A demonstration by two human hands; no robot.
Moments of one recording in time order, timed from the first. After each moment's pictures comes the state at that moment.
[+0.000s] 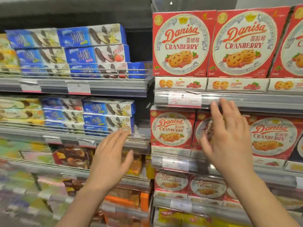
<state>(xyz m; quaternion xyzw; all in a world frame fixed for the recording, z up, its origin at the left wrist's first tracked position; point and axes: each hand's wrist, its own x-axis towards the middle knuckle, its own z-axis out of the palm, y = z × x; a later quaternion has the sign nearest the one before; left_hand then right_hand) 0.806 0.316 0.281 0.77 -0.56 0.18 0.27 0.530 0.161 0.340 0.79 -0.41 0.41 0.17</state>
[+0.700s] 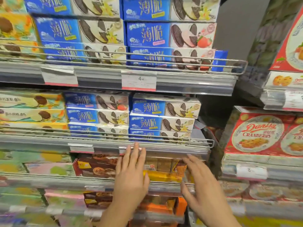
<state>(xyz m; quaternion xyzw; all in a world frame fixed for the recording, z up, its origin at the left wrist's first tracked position) 1.013 0.323 0.168 0.79 -0.58 0.09 0.16 0.777 0.266 0.202 0.88 -0.37 0.30 -0.03</state>
